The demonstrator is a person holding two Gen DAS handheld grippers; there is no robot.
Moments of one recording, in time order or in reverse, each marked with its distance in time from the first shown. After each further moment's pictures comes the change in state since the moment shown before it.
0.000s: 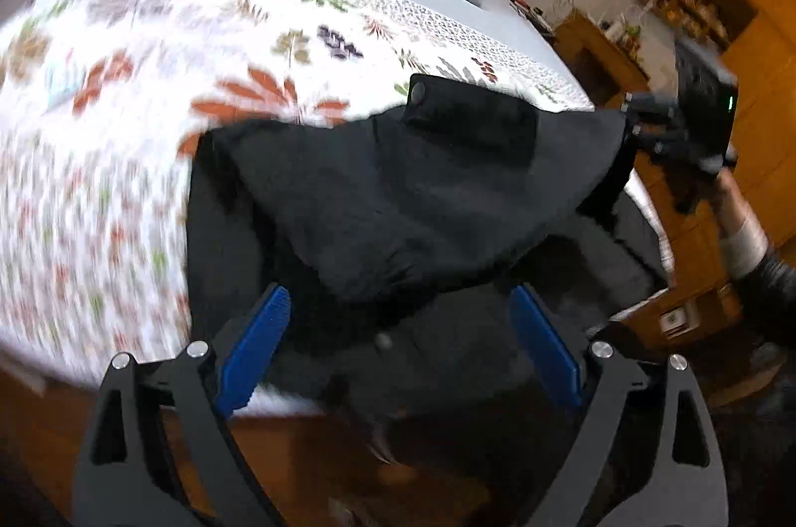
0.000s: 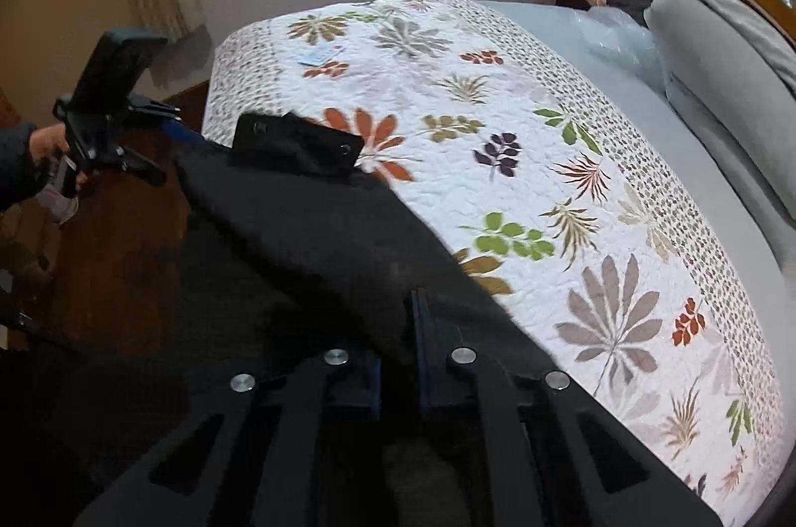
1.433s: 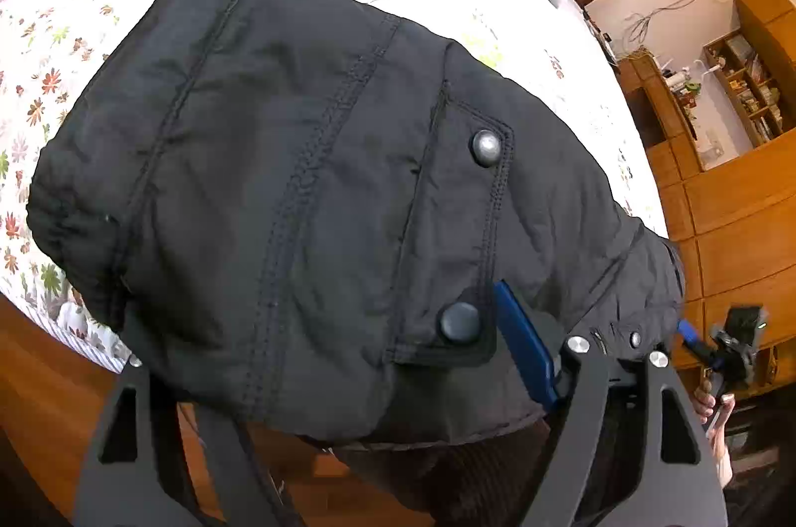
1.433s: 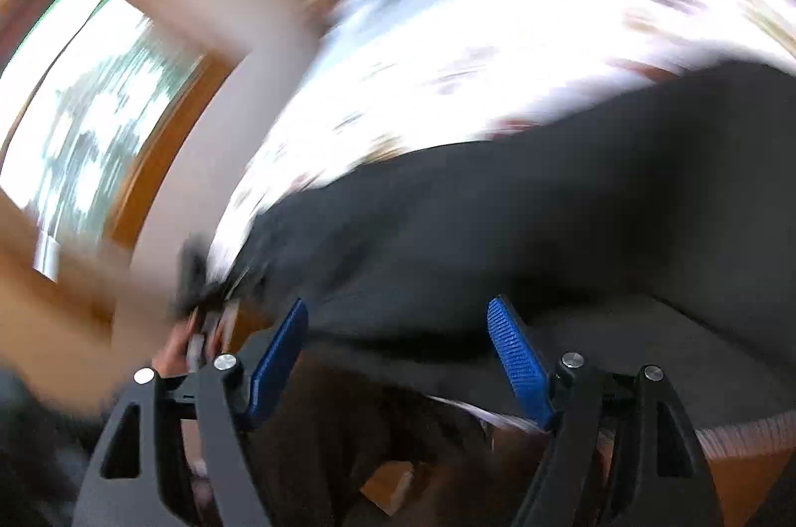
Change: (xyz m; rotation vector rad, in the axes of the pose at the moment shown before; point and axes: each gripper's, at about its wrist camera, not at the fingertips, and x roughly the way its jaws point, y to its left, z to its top) left arm 0.091 -0.012 0.005 -0.248 0.042 0.076; right arm -0.120 -0.039 -0.358 1.315 -0.345 0.073
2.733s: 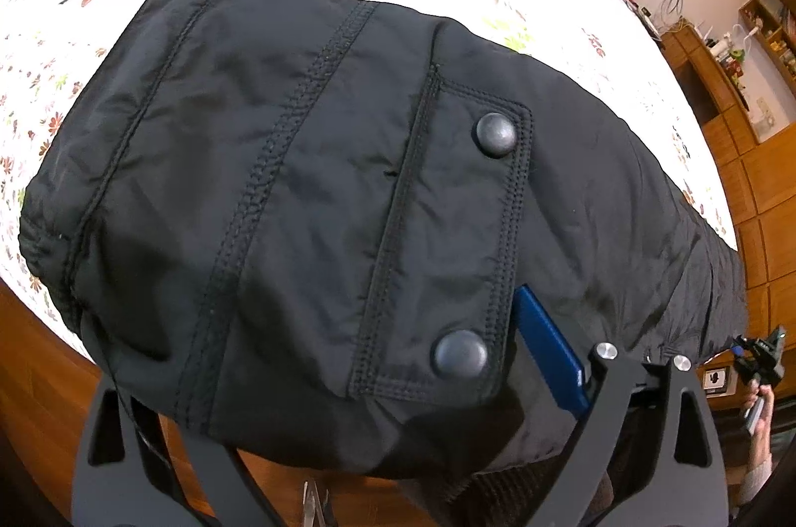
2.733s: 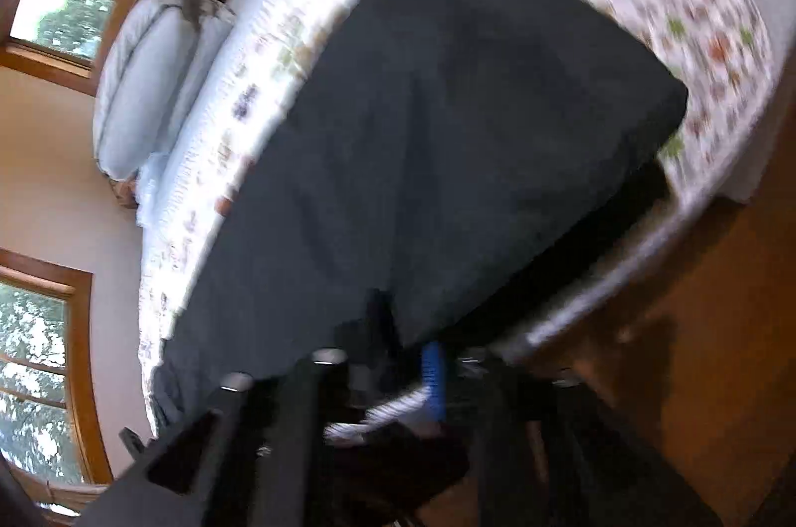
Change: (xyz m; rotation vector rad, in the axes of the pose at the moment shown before) left arm 0.039 -0.043 0.003 0.063 -0.009 0.207; right arm -0.102 -0.190 0.014 0.399 -0.142 -0.237
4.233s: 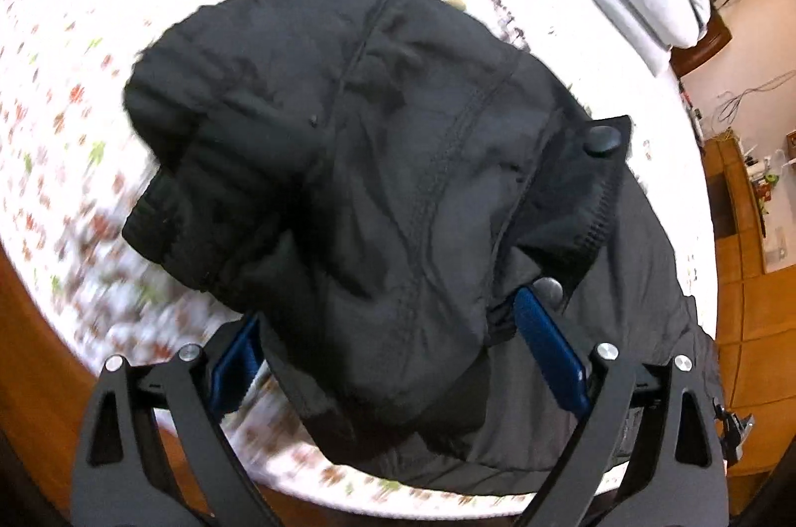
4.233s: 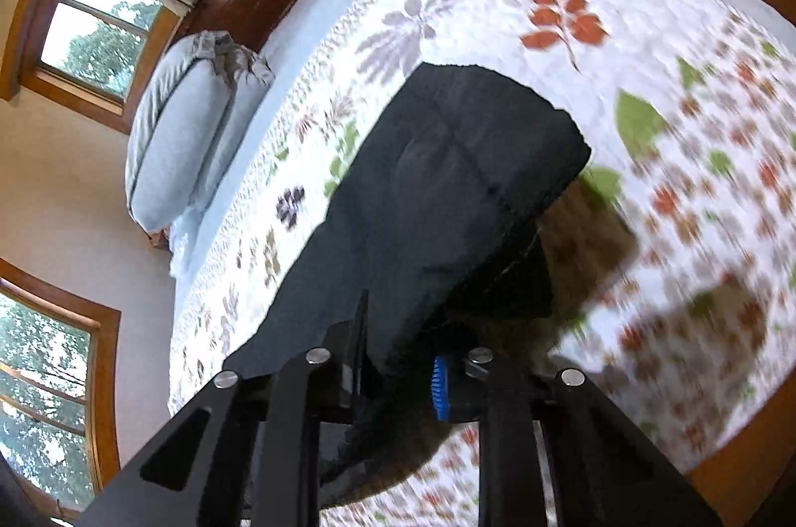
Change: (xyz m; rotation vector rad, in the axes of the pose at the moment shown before) left arm 0.008 0.022 0.035 -0.303 -0.074 0.017; right arm 0.005 0.040 0.115 -0.042 -0.174 0.111
